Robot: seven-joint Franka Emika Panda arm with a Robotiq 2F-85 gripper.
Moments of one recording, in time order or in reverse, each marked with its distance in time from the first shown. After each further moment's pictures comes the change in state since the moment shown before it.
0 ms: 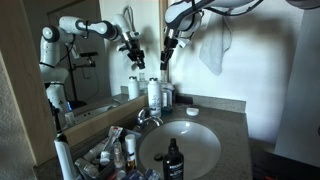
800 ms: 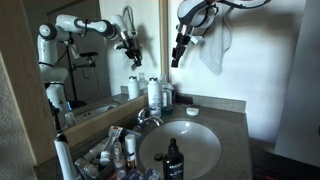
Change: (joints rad) arm -0.025 -0.131 -0.065 -0.146 0.026 0.000 0.002
